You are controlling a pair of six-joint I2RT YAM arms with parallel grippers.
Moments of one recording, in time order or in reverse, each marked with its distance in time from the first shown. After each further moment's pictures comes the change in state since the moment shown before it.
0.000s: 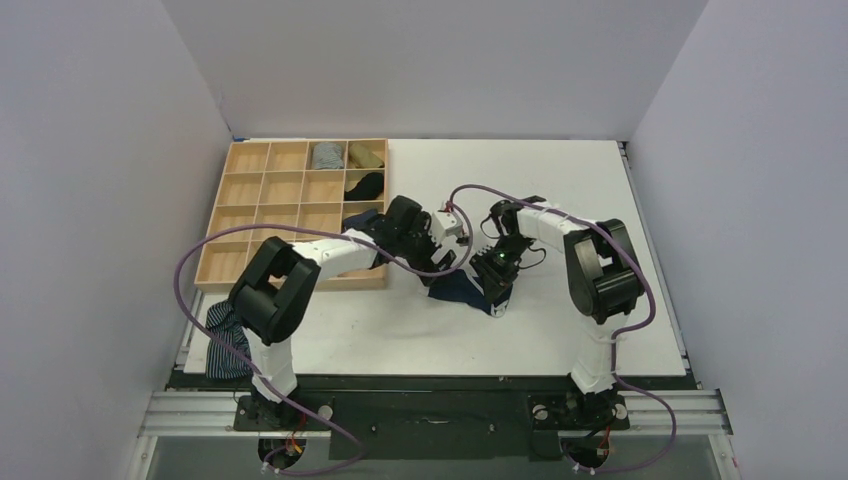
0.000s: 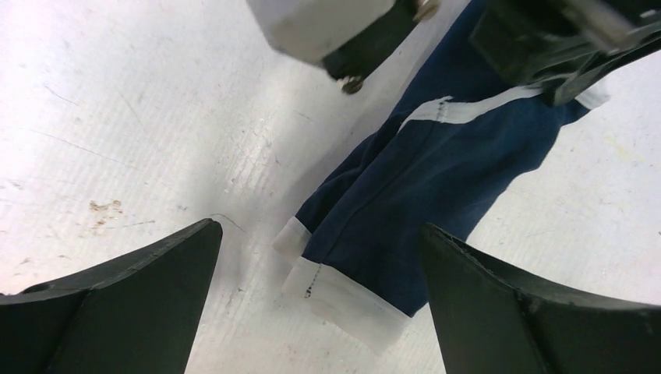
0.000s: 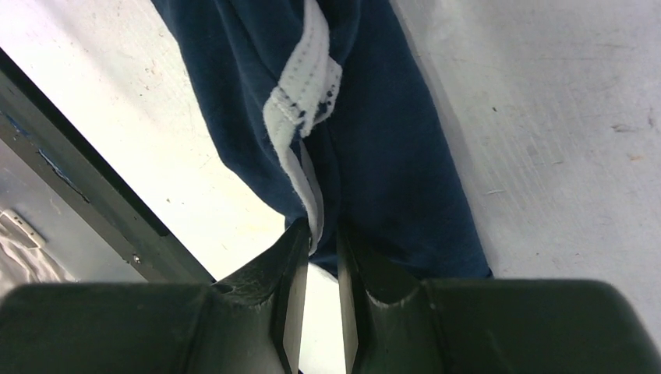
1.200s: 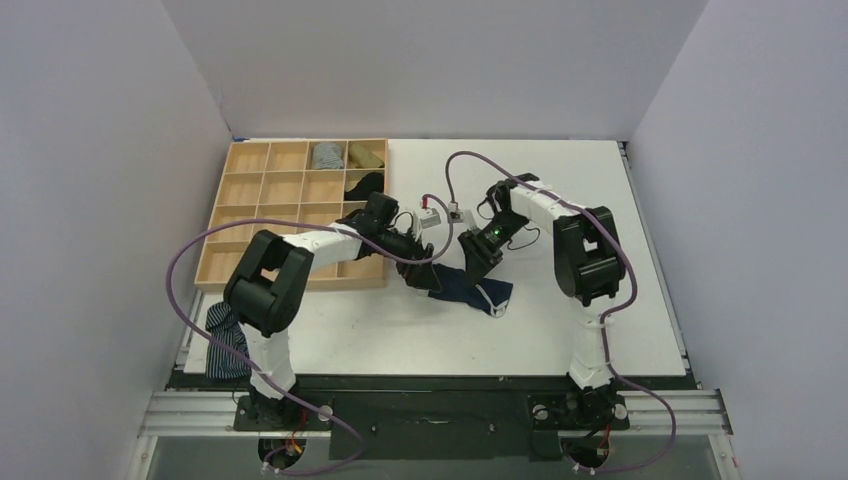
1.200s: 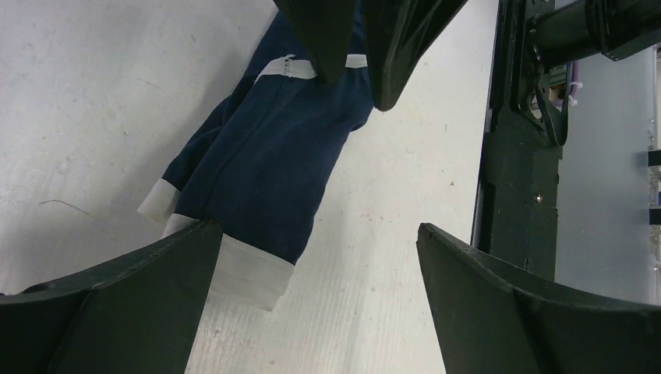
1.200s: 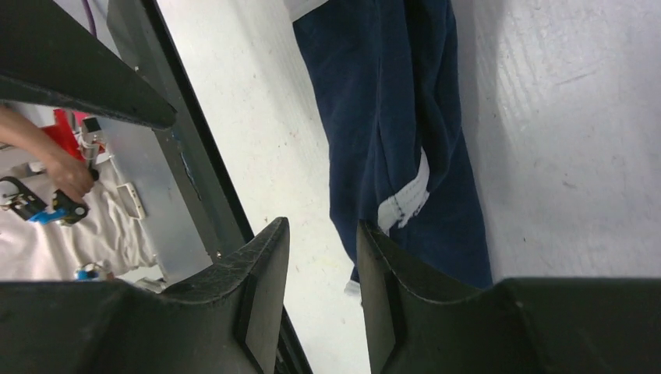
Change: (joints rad) left arm 0.135 -0.016 -0.043 -0.047 0.535 -0.111; right arm -0.025 0.151 0.300 -0.230 -0.324 -0.129
